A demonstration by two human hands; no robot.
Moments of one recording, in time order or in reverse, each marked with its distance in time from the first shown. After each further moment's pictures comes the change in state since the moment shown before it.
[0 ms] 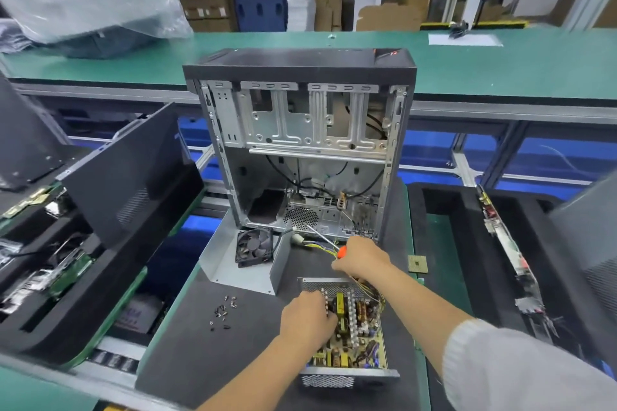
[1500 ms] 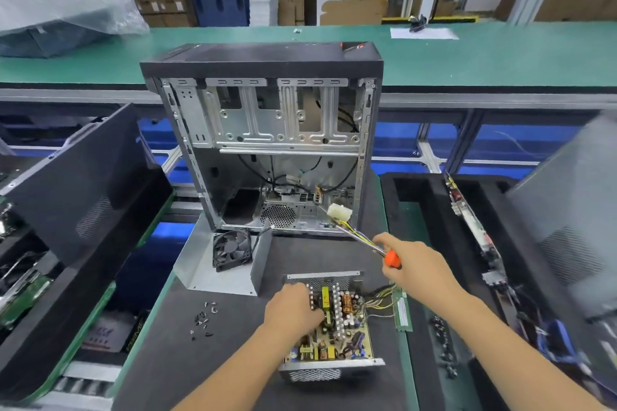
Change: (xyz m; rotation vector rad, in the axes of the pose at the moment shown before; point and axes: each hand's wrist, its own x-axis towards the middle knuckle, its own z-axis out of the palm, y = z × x) left_hand 0.009 -0.002 -0.013 -0.041 -0.132 0.032; right_hand -0.064 0.101 -0.016 -0.146 0.370 -0.171
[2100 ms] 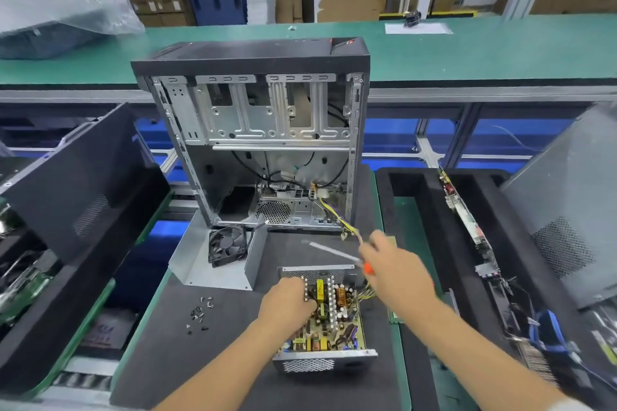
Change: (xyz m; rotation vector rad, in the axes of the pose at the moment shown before) left_hand -0.001 0.001 0.005 0.015 0.069 0.036; right_hand -0.018 -0.024 0.012 -0.272 0.194 -0.152
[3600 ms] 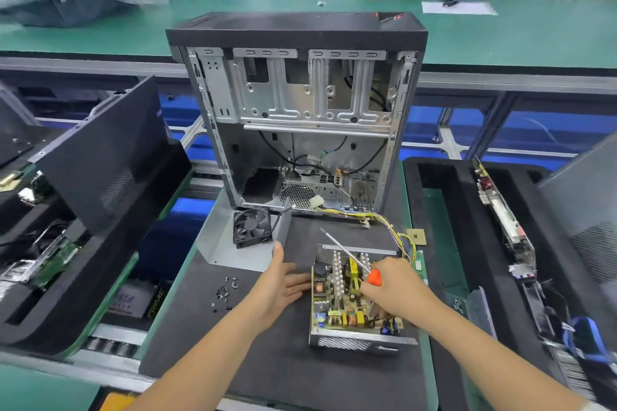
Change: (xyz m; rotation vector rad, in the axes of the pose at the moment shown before) left_hand -0.001 -0.061 -0.012 -1.508 -0.245 -0.381; right_hand 0.008 -0.044 0.018 0.502 -0.468 0.260
